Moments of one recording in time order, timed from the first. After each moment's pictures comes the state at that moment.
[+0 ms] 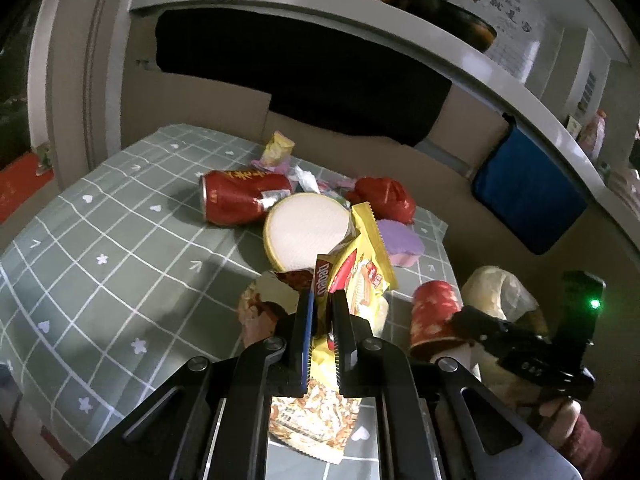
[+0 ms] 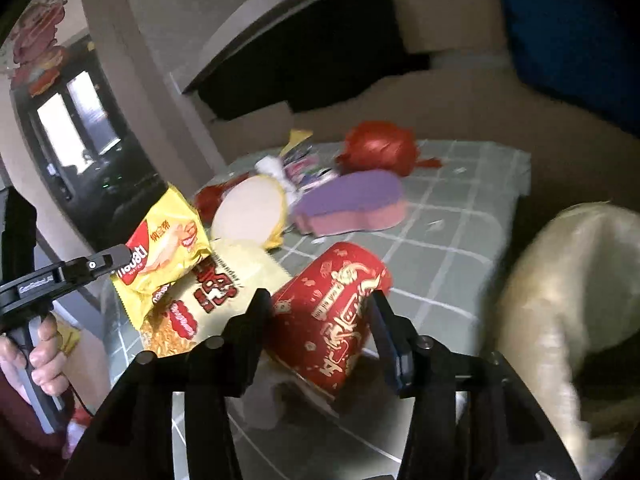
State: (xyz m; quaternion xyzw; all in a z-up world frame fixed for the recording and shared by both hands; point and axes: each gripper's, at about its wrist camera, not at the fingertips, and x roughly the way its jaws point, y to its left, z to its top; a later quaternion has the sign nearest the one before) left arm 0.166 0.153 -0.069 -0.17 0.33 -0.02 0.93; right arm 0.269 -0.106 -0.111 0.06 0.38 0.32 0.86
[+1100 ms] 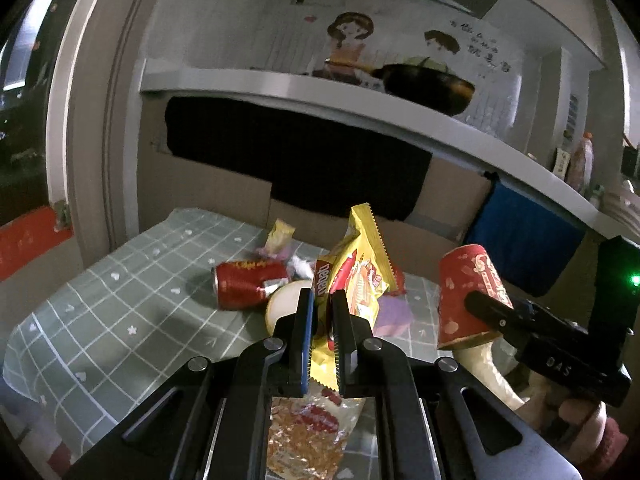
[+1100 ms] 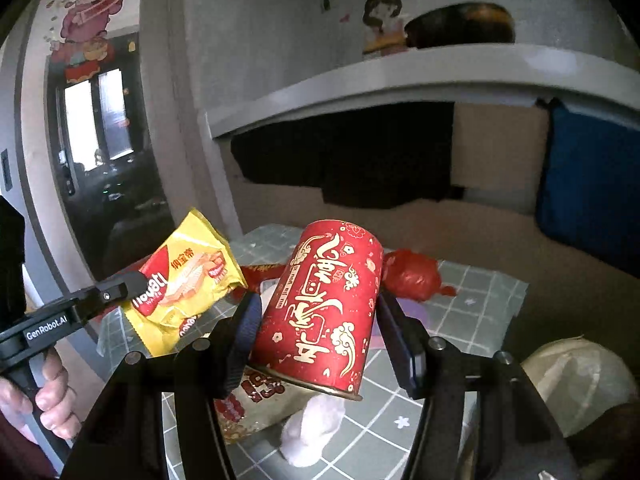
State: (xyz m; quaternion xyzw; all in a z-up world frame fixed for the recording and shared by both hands) left arm 0.139 0.137 -0.010 -0.14 0.21 0.01 0.97; right arm 0.232 -0.081 -0.004 0.00 0.23 0.31 0.92
